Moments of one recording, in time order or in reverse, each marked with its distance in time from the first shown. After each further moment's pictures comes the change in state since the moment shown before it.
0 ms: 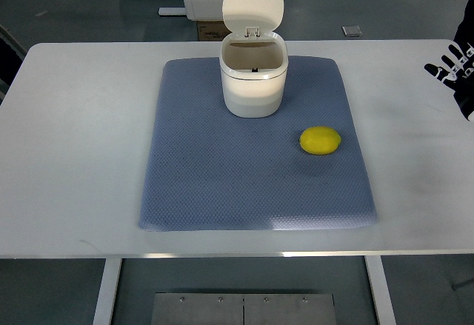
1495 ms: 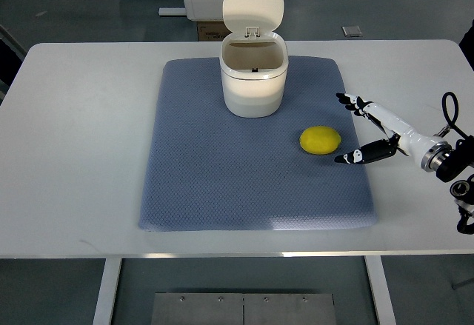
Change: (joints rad) left arm 0.000 0.000 0.000 0.000 0.000 0.000 0.000; right arm 0.268 -0.182 -0.653 0.734 -0.559 -0.603 -0.141
